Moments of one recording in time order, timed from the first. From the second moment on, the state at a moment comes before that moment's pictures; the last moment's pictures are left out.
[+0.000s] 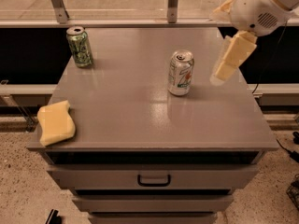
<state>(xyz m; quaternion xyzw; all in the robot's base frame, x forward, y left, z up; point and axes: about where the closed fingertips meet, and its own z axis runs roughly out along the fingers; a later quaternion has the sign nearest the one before) 0.533 -0.145 0.994 -0.66 0.70 0.03 0.27</state>
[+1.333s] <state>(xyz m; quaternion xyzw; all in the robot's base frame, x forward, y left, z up) 0.566 -0.117 0.974 -0.64 0.65 0.16 0.38</state>
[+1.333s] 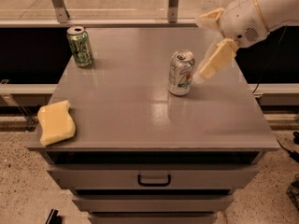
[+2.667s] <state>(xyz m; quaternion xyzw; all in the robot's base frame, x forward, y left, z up) 0.598 -0.087 0.908 -0.61 0.64 0.23 0.40</state>
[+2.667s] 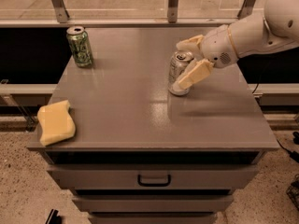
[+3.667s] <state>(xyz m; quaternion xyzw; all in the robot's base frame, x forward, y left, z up) 0.601 -0.076 0.922 -0.59 0.62 0.29 0.42</state>
